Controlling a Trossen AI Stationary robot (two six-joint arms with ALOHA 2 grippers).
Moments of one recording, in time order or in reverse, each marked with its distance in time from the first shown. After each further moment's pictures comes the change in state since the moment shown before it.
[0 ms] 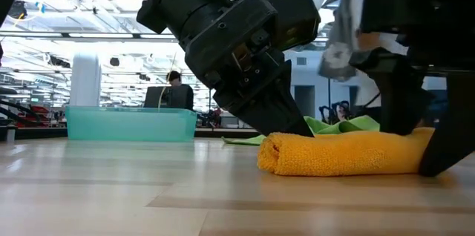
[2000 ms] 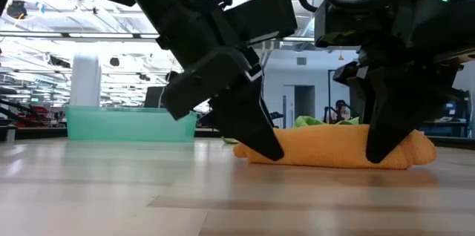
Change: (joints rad) left arm -0.058 -0.052 0.008 -0.160 -0.349 0.066; right arm -0.111 -0.039 0.016 0.027 -0.136 0.135
